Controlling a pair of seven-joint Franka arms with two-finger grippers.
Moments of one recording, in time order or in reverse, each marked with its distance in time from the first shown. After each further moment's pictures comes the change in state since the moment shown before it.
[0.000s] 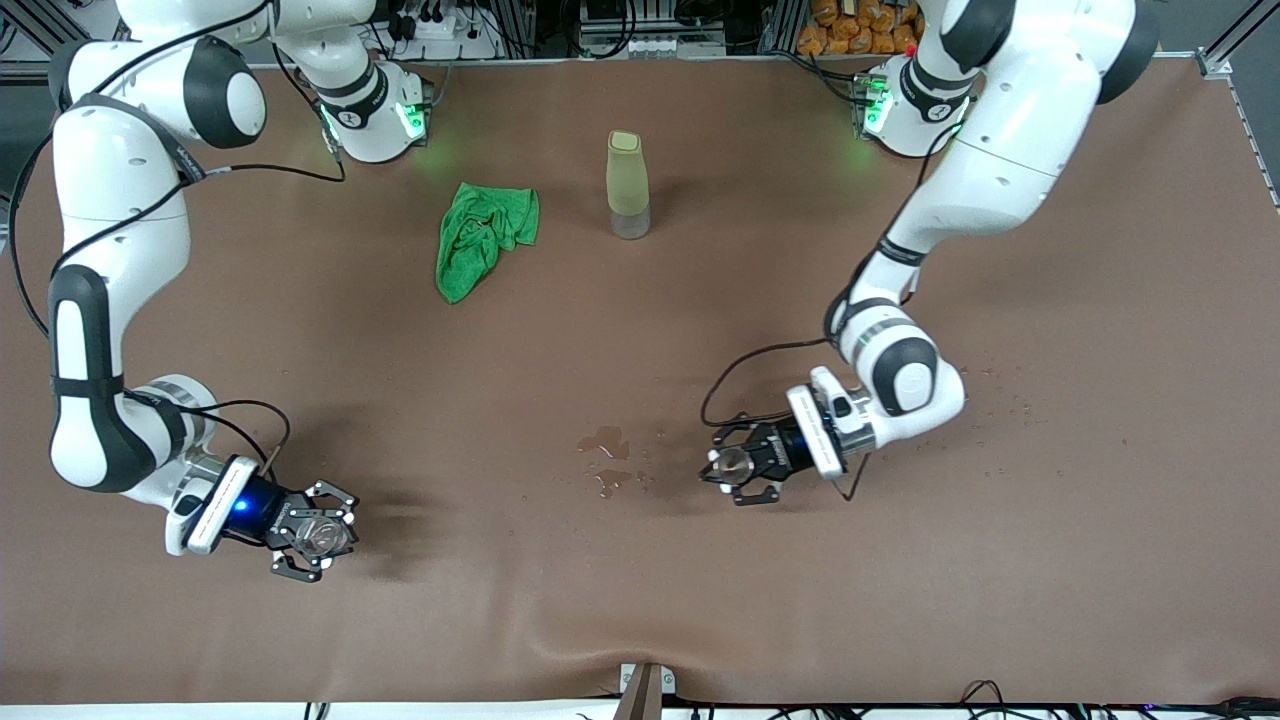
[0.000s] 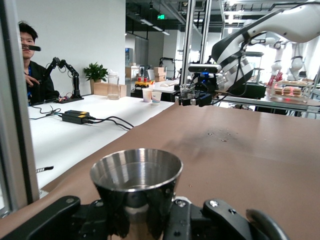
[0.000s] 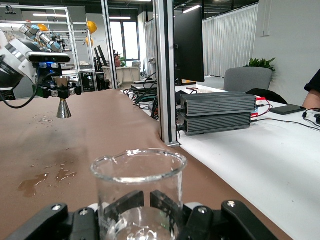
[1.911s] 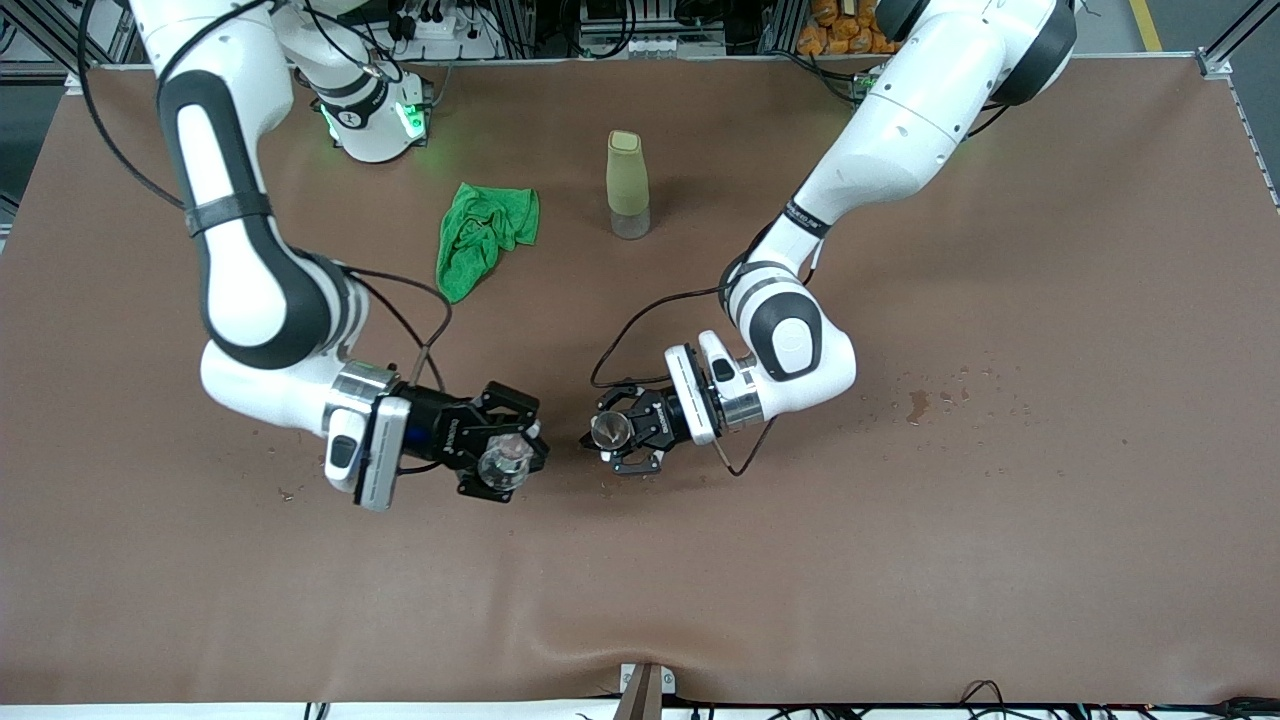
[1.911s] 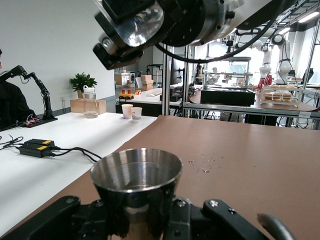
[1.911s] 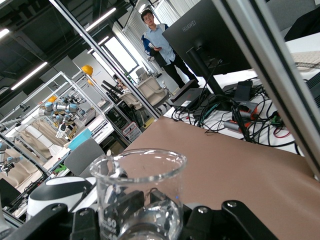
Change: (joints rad) left arm -0.234 0.034 0.011 0.178 -0.110 0.143 -0.010; right arm 0.462 -0.418 0.005 -0.209 0.060 0.327 0.879
